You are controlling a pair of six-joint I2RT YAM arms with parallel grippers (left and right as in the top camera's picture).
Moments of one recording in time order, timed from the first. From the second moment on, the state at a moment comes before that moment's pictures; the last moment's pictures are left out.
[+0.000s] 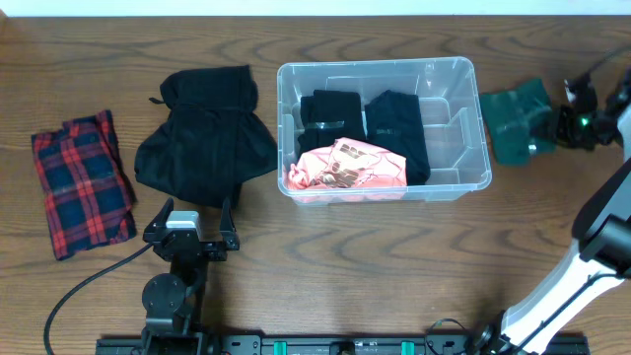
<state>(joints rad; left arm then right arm) -0.07 0.01 0.02 -0.12 -0.04 -0.04 -0.50 2.15 1.70 -0.93 -0.47 -0.24</state>
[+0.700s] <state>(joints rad) -0.07 0.01 0.02 -0.12 -0.04 -0.04 -0.15 1.70 1.70 -0.95 -0.50 0.03</state>
